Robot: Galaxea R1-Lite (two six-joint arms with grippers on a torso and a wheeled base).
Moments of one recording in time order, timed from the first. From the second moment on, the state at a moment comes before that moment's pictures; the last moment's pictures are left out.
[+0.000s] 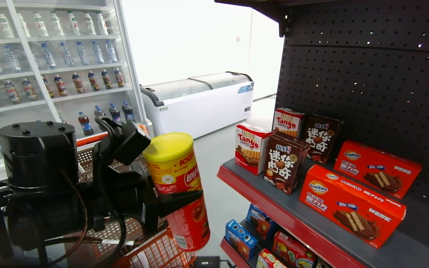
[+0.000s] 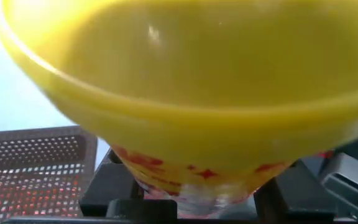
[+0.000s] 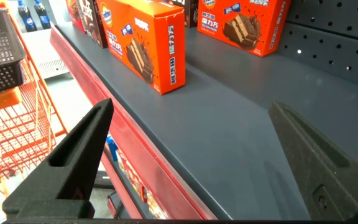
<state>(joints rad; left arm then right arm) -0.51 1.47 -0.64 -0.55 -0.46 0.06 0.00 0.00 0.00 0.00 0.07 0.00</state>
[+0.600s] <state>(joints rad) -0.61 1.46 -0.70 -0.48 -0.48 0.10 0.00 0.00 0.00 0.00 0.07 0.00</state>
